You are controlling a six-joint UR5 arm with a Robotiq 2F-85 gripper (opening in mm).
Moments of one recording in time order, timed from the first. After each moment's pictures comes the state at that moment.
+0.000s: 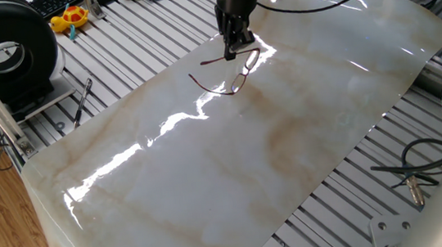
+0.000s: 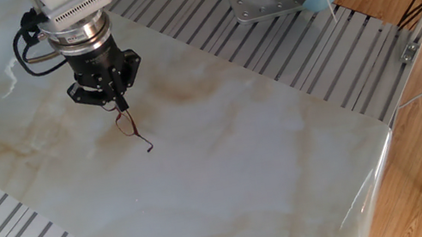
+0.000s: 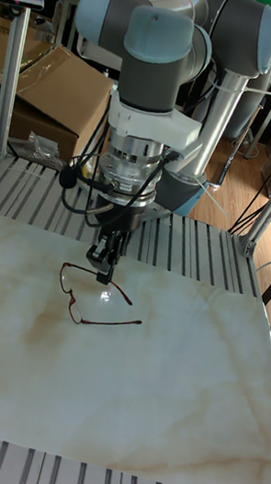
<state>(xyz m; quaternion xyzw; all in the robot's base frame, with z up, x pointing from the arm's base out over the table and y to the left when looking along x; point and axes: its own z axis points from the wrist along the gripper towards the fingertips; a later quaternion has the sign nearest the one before) 0.549 -0.021 0.157 -0.56 0.82 0.05 0.05</state>
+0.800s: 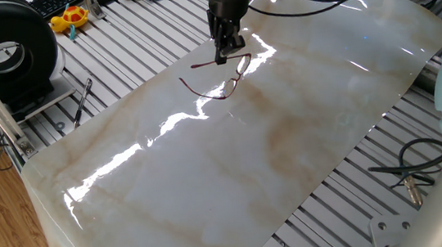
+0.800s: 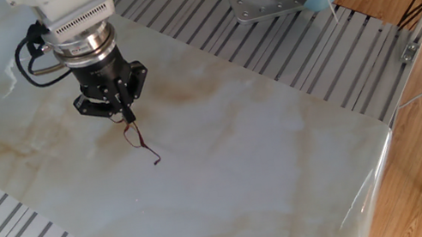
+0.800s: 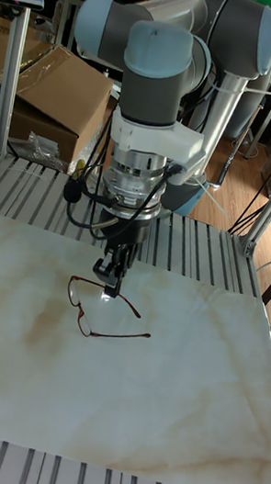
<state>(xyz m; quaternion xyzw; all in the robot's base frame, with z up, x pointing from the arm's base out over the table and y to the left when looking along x) 0.562 -0.003 0.145 -0.56 0.83 0.06 0.07</state>
